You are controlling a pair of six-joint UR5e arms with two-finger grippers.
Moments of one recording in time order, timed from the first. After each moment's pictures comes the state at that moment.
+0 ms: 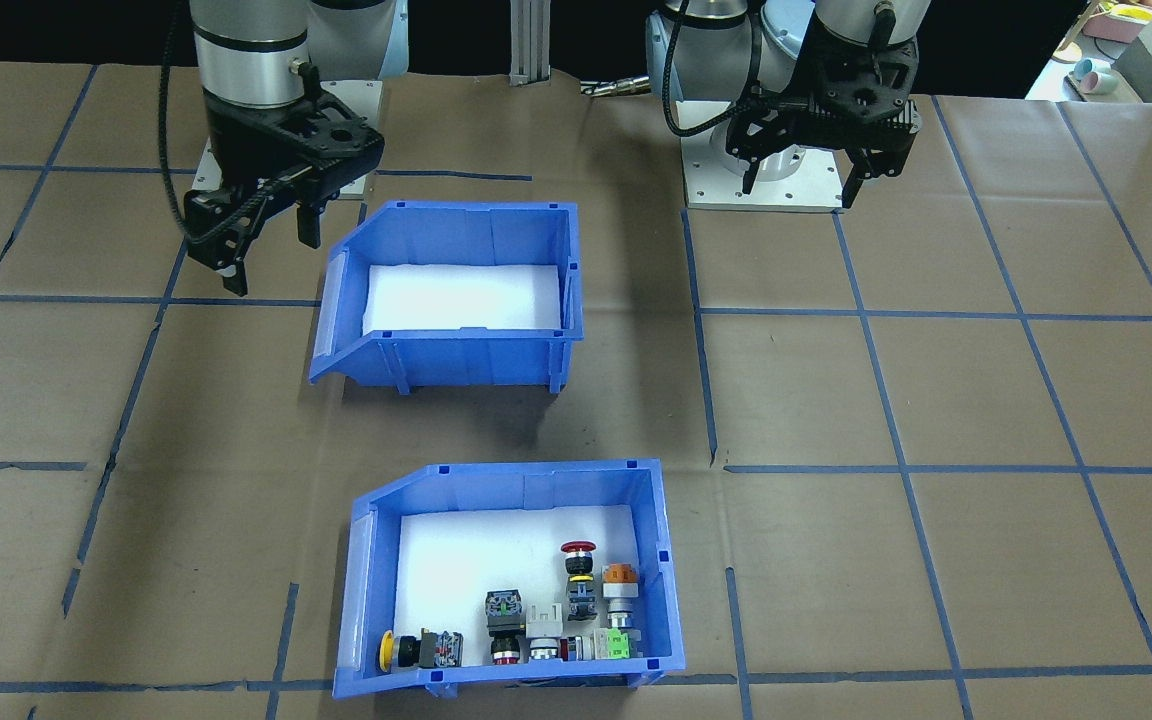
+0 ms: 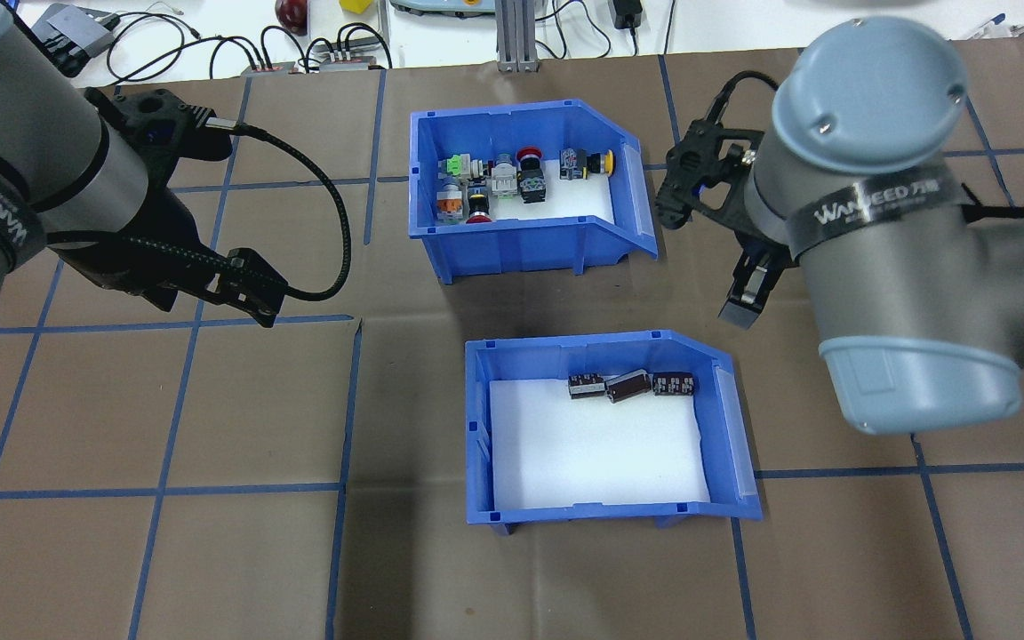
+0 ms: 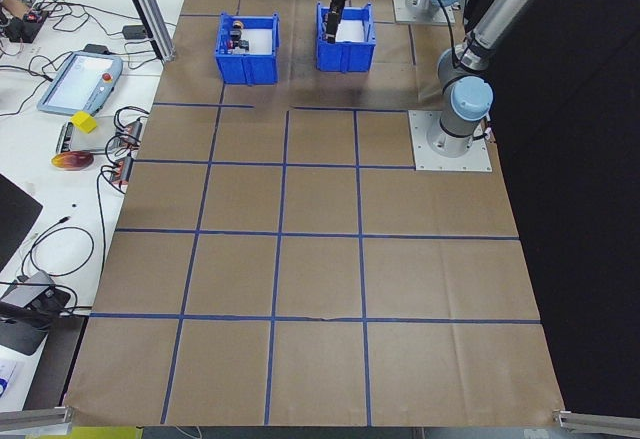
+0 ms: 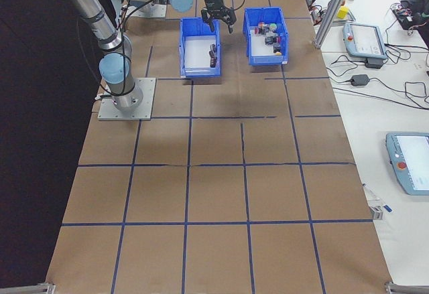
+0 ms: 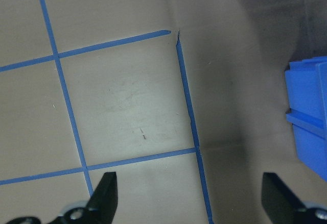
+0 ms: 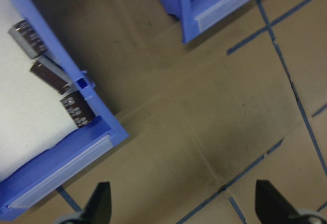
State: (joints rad) left arm -1.56 -1.34 -1.79 -1.53 1.60 0.21; right arm 1.68 -1.70 1.90 -2.03 -1.76 -0.87
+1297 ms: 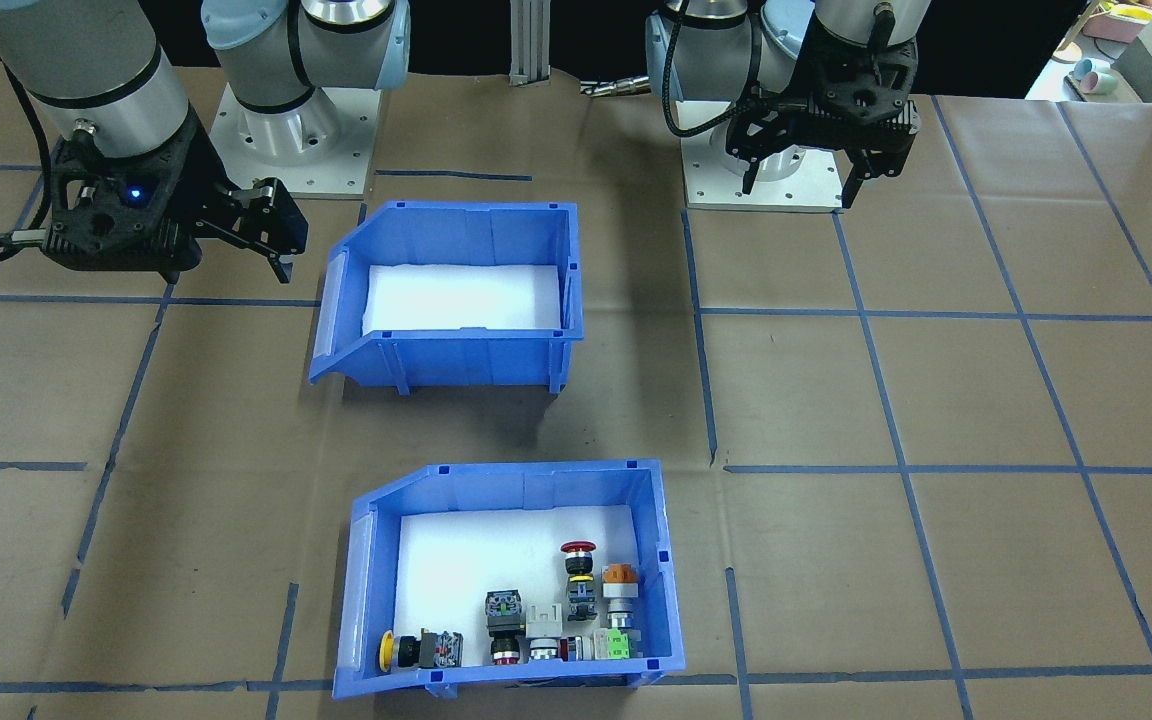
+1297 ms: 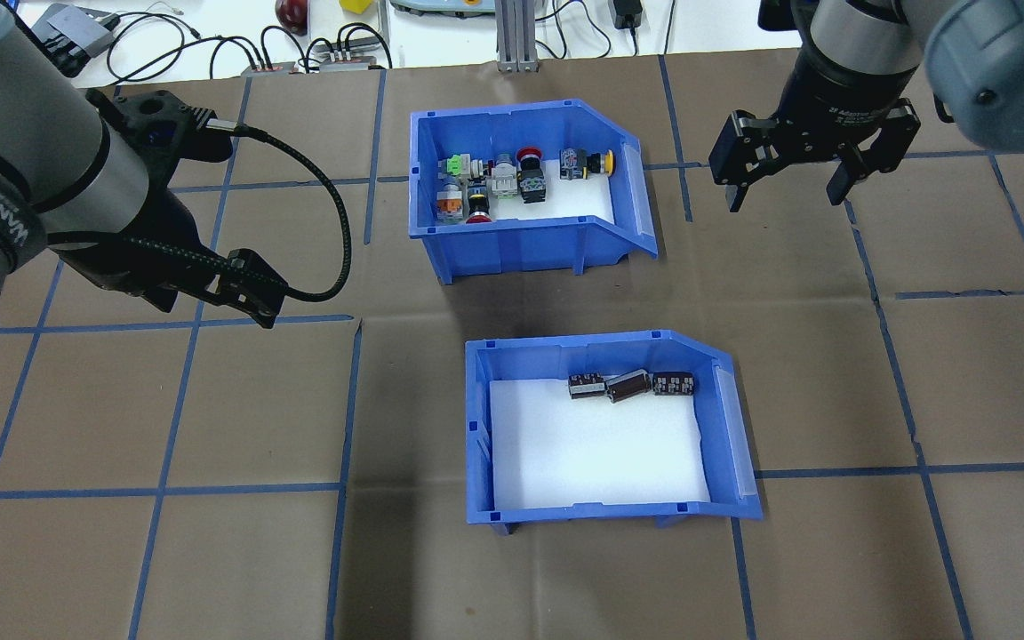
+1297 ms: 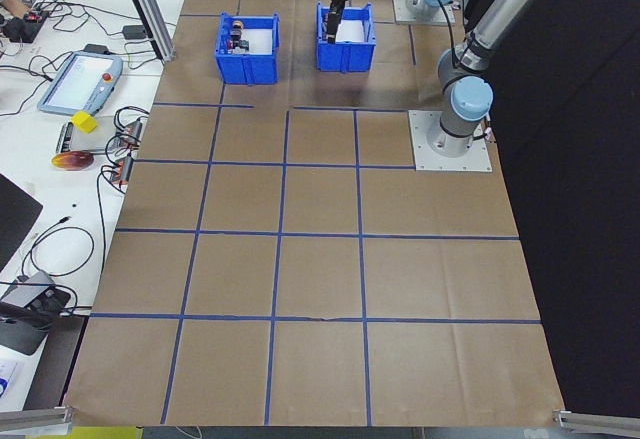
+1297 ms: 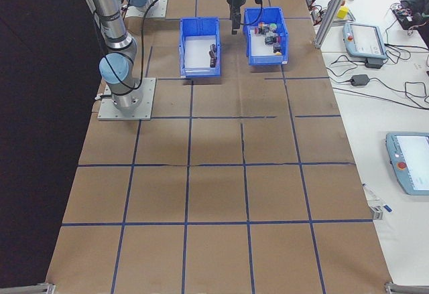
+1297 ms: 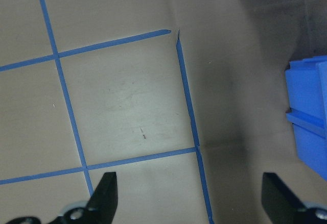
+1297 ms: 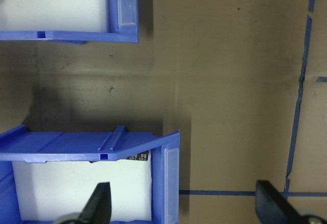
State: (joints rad) left arm -1.56 -1.34 -1.80 -1.53 1.60 0.21; right arm 1.56 -1.53 1.55 -1.55 -1.57 -0.01
